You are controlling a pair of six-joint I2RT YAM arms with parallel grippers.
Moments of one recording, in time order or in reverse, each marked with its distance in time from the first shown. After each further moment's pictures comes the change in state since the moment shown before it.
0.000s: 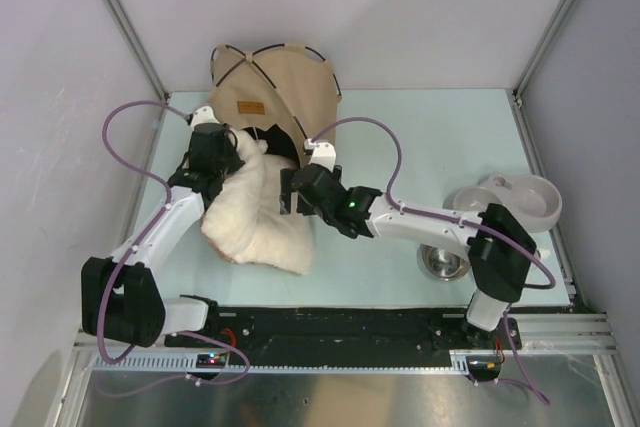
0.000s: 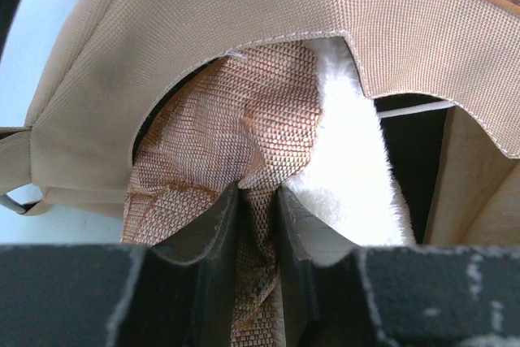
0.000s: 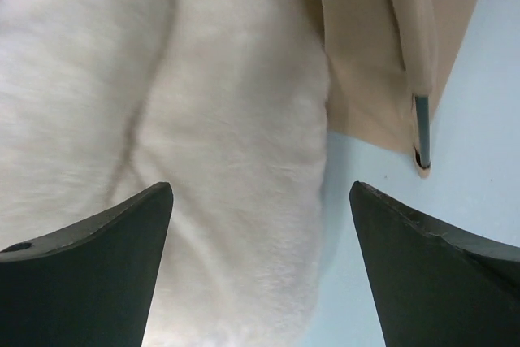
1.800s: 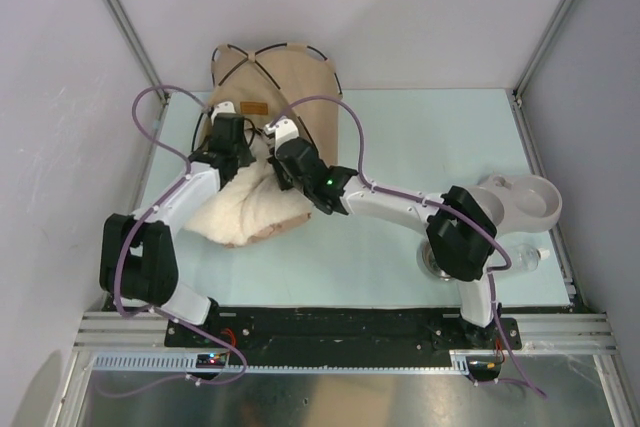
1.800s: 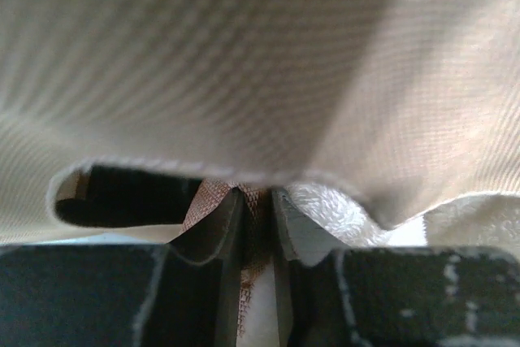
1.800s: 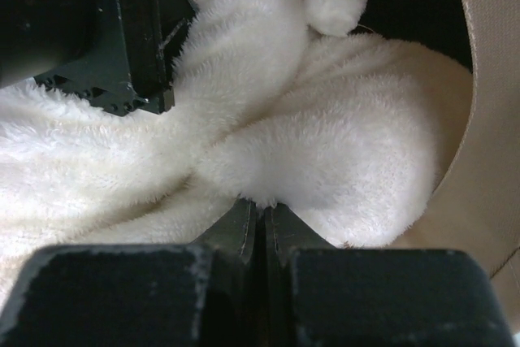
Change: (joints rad) left arm -0.042 0.216 0.135 -0.082 -0.045 0.033; right arm -0.082 0.255 0.235 0.161 -0.154 -0.481
